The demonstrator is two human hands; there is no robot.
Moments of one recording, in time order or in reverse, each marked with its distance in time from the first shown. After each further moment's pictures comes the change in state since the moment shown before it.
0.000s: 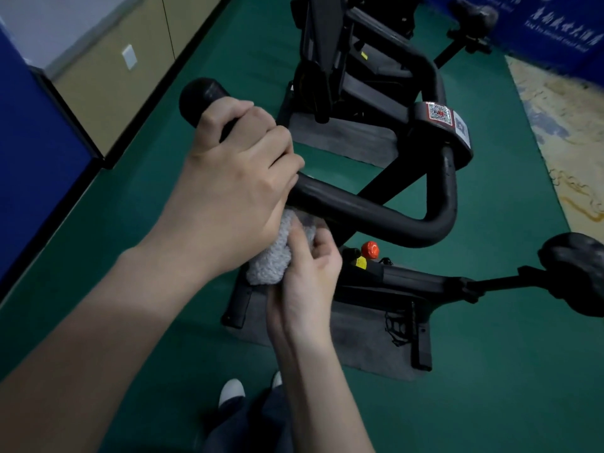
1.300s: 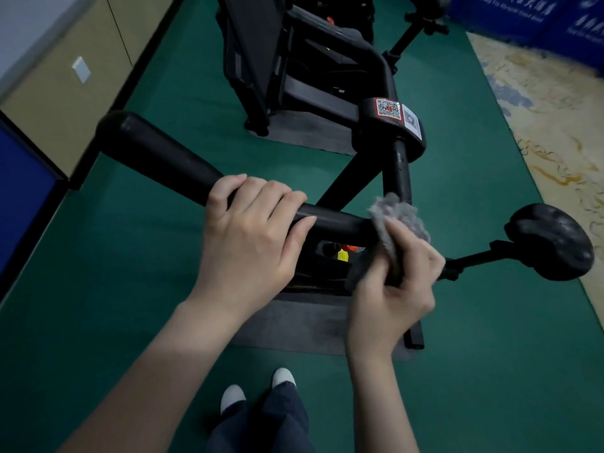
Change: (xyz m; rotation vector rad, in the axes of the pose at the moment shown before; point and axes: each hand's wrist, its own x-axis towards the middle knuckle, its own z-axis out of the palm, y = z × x) left_hand 0.003 0.062 0.029 -0.236 0.056 -0.153; right_hand 0.017 -0.071 -0.074 -0.914 0.448 -1.064
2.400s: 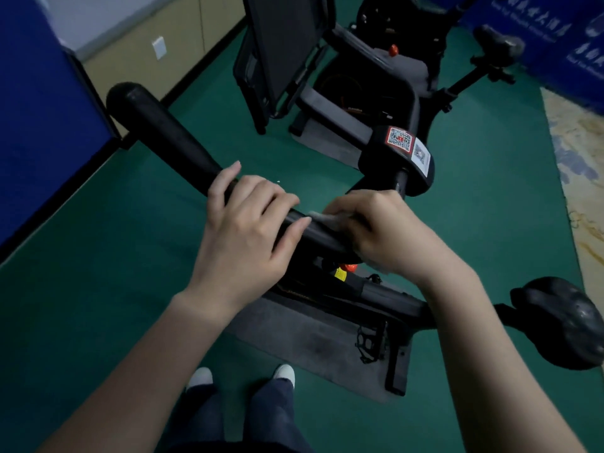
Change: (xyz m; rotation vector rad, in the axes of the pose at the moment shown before) left_hand 0.003 0.043 0.002 0.031 -0.036 -0.232; right_hand 0.150 0.004 0.017 -0.167 -1.470 -0.531
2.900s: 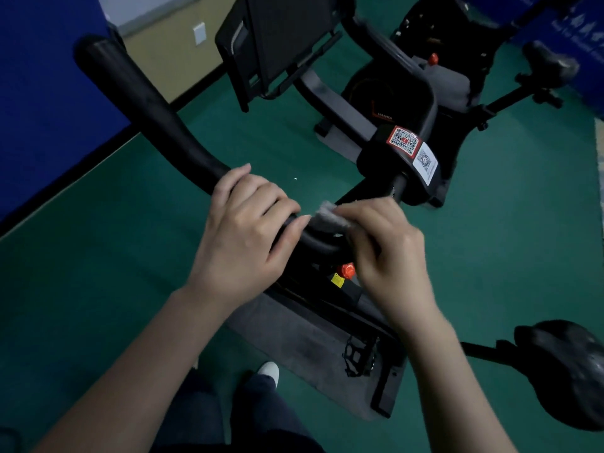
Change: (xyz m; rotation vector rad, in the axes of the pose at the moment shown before) left_hand -0.001 0.039 0.027 -0.007 0.078 -0.081; right_hand -0.033 0.045 0.024 0.059 0.405 -0.204
